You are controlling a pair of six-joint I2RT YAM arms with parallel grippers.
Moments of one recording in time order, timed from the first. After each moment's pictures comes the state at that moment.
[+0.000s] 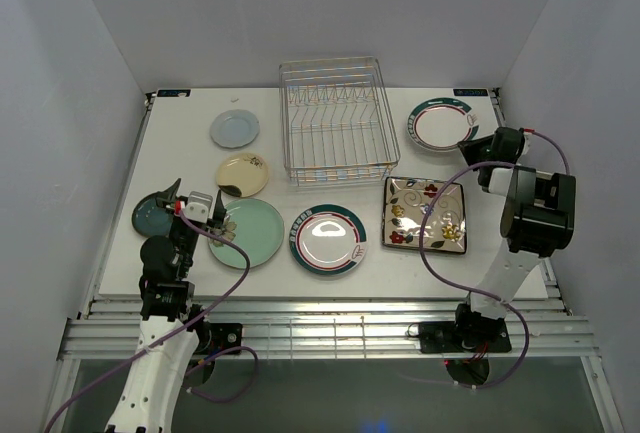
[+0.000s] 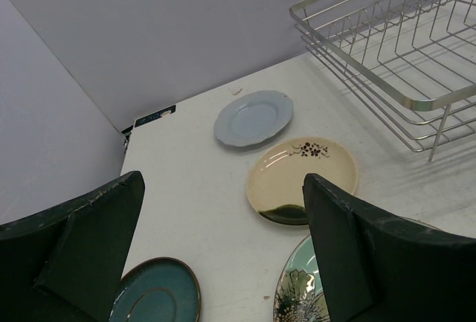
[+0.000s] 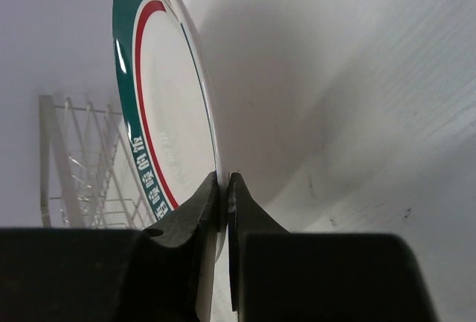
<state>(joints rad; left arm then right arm) -0.06 0.35 0.23 0.29 0.12 0.36 -0.22 1.91 1.00 0.45 -0.16 0.99</state>
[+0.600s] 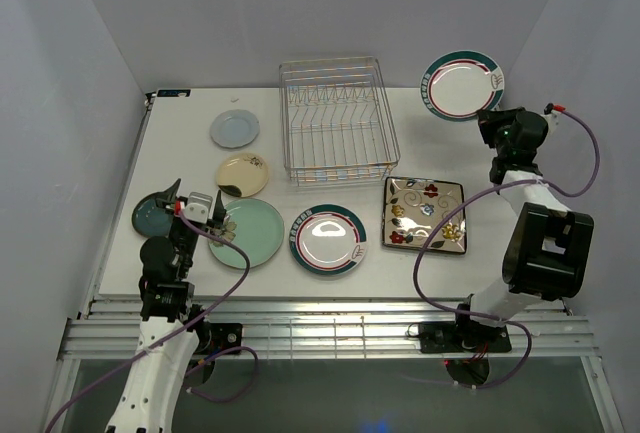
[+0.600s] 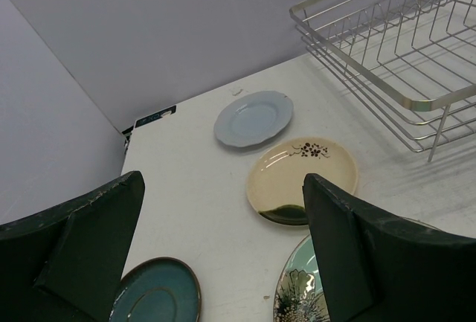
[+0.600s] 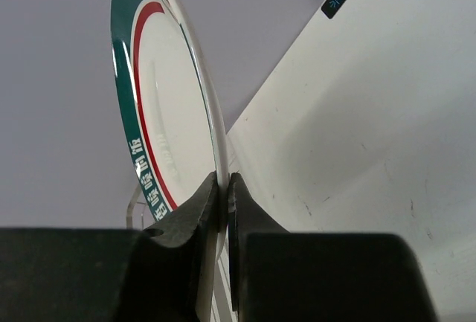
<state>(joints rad) -0.06 0.34 0.23 0.28 0.12 0.36 -0.21 1.59 0.97 0.44 -0.12 1.00</state>
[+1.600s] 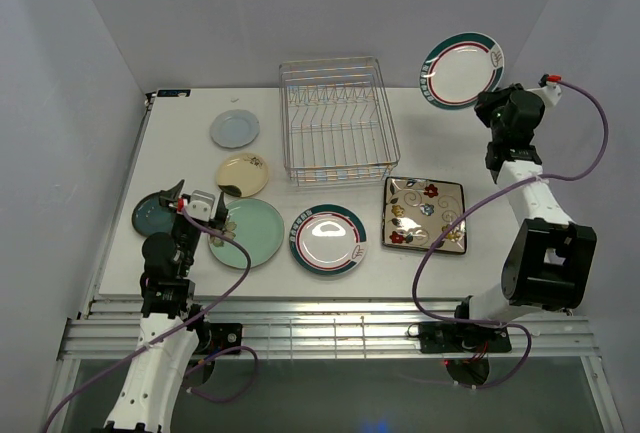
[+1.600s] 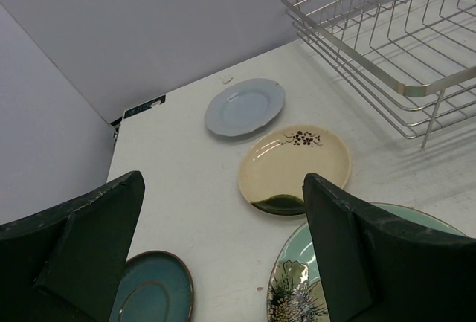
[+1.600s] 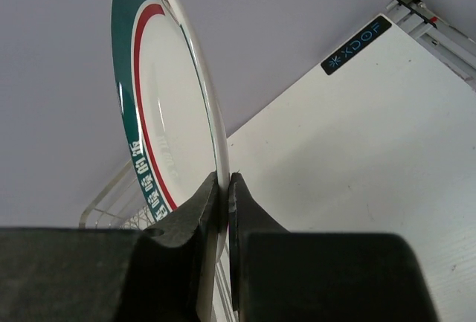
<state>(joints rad) -0.06 0.38 0.23 0.27 0.13 0.36 -0.13 1.49 1.09 0.28 0.04 0.75</state>
